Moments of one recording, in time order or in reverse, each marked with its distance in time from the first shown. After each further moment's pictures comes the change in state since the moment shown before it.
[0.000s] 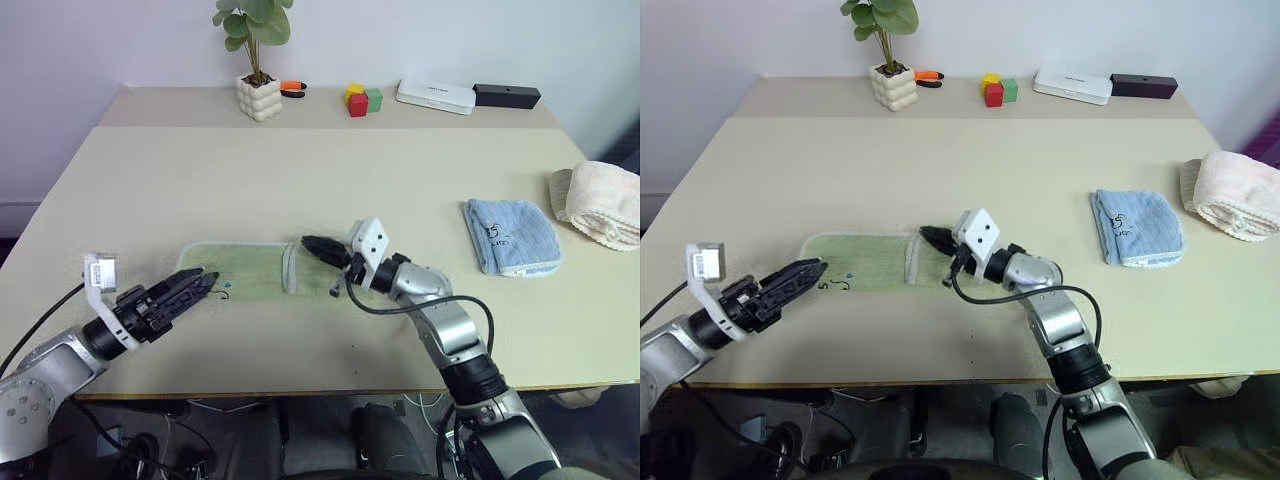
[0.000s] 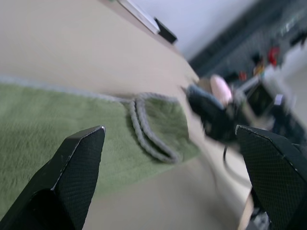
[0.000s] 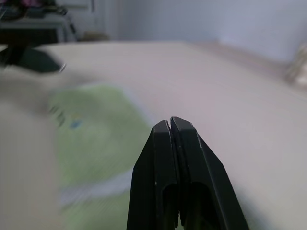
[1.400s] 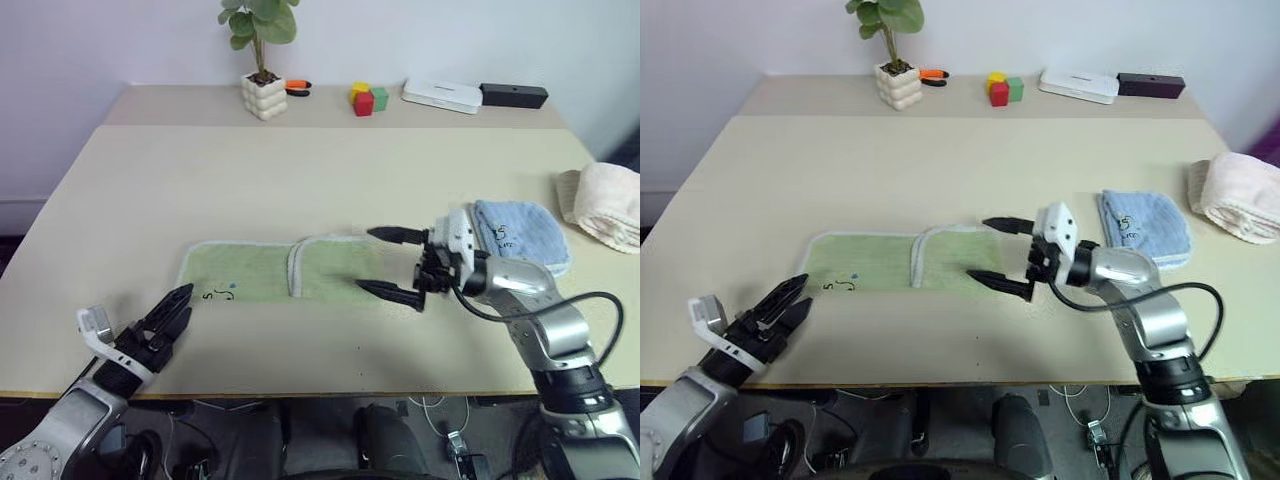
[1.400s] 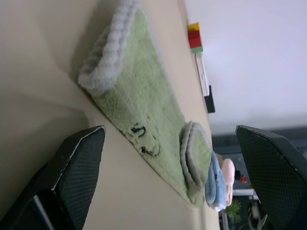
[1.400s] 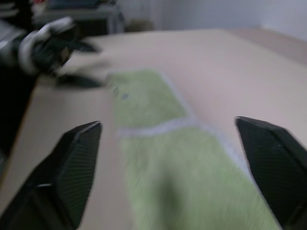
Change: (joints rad) left arm 0.158 -0.194 -0.009 0.050 -0.404 -0.101 0.491; right arm 0.093 -0.404 -0.255 -0.239 0.340 0.184 0.365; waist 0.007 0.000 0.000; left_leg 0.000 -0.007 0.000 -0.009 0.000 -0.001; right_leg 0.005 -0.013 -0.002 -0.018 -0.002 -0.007
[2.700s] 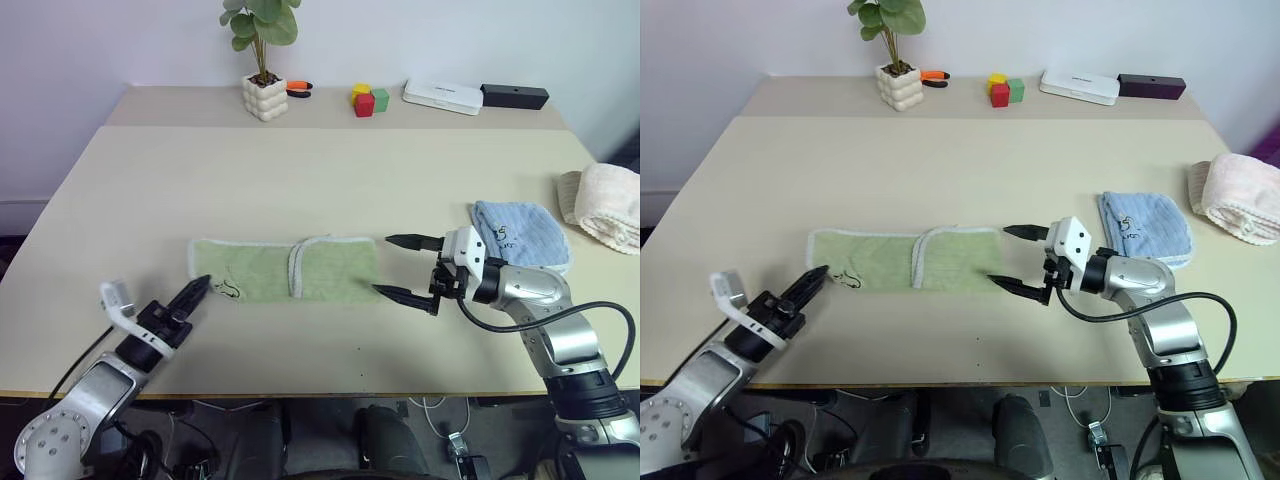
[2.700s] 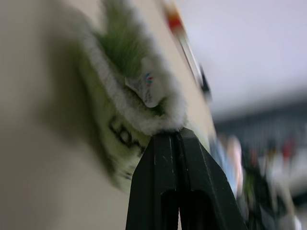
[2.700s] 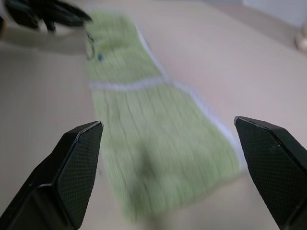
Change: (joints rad) left arm -0.119 0.095 -0.162 -0.124 0.250 -0.041 -0.203; right arm 0.029 -0.034 -0.023 0.125 -0.110 -0.139 -0.041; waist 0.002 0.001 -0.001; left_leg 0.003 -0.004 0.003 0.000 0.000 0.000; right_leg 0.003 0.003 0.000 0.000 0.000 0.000
